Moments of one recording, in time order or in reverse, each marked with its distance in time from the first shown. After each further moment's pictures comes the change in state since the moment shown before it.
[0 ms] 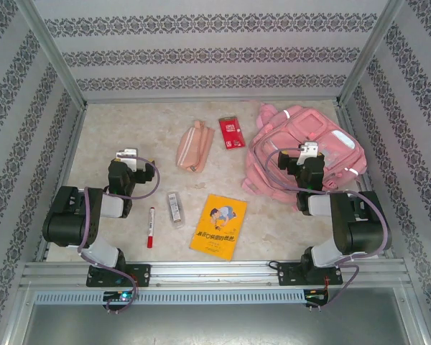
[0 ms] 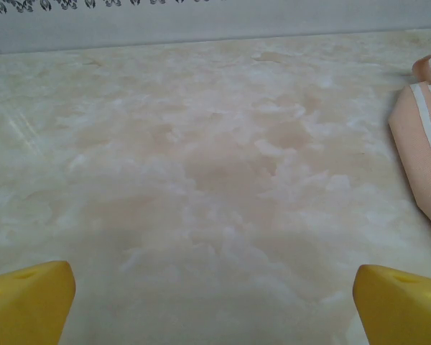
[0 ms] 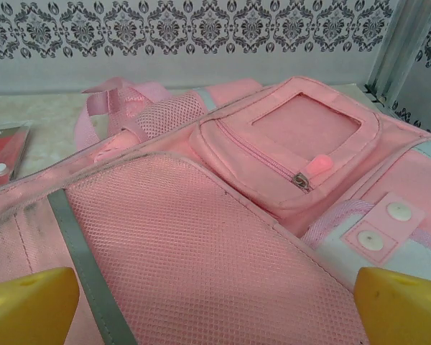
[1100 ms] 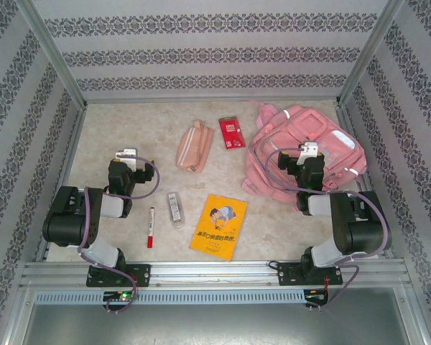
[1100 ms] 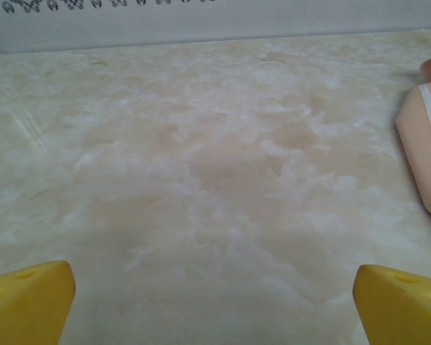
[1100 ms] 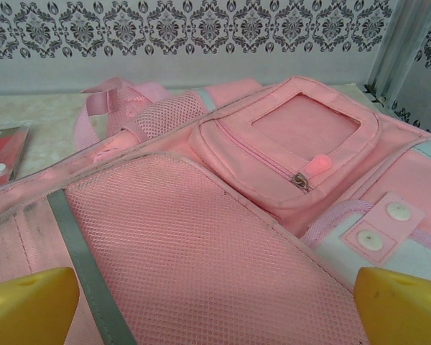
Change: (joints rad) left arm 0.000 0.000 -0.002 0.003 -0.032 -0.005; right arm 0.000 0.000 0.000 -0.002 0.005 0.001
